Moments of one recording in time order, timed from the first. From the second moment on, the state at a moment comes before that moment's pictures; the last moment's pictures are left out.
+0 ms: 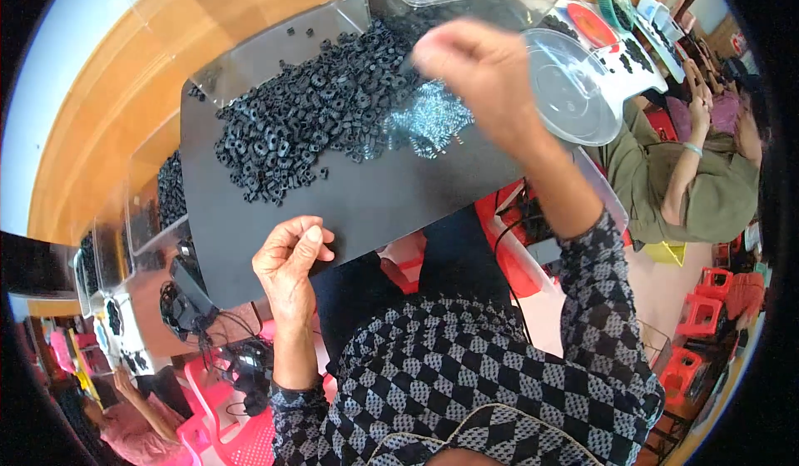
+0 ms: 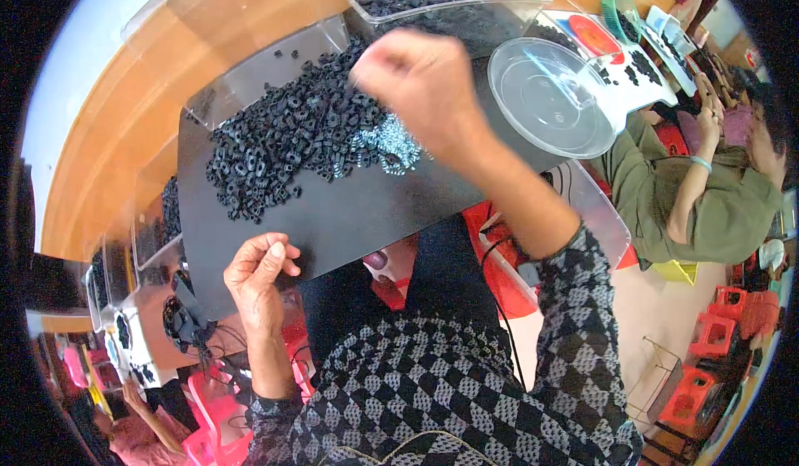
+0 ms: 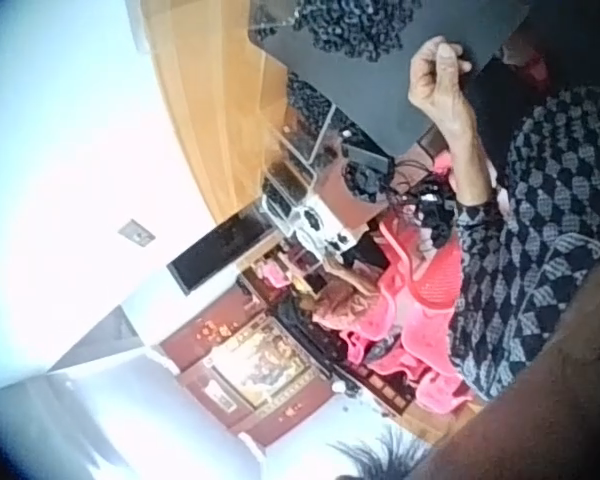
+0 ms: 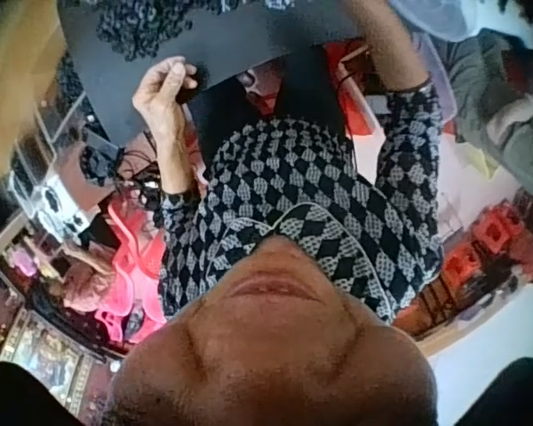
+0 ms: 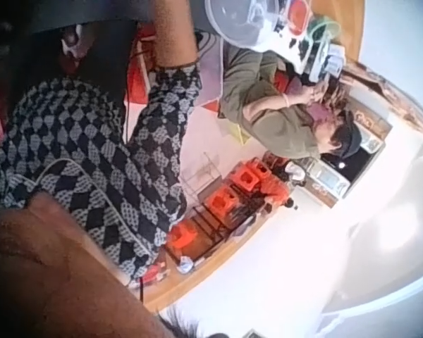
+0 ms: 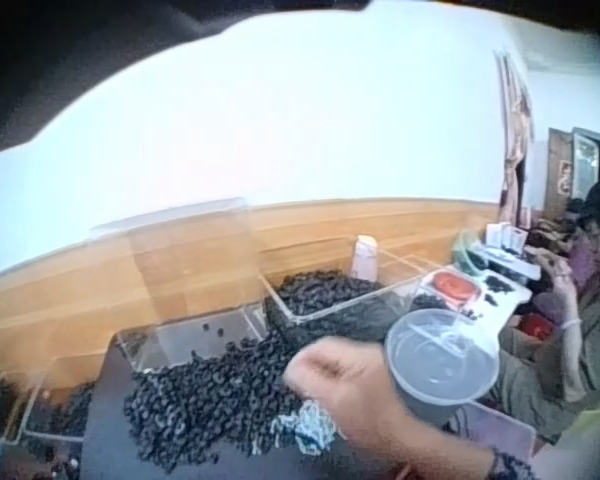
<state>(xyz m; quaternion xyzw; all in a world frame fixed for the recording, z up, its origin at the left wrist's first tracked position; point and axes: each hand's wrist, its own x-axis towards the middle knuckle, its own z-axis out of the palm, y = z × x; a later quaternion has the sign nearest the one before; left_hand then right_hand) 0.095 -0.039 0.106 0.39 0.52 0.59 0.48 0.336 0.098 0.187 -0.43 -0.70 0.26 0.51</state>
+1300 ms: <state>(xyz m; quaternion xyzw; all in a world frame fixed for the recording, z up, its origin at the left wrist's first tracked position) 0.067 0.080 0.057 0.69 0.62 0.38 -0.01 0.258 0.094 0.048 -0.35 -0.86 0.00 0.39</state>
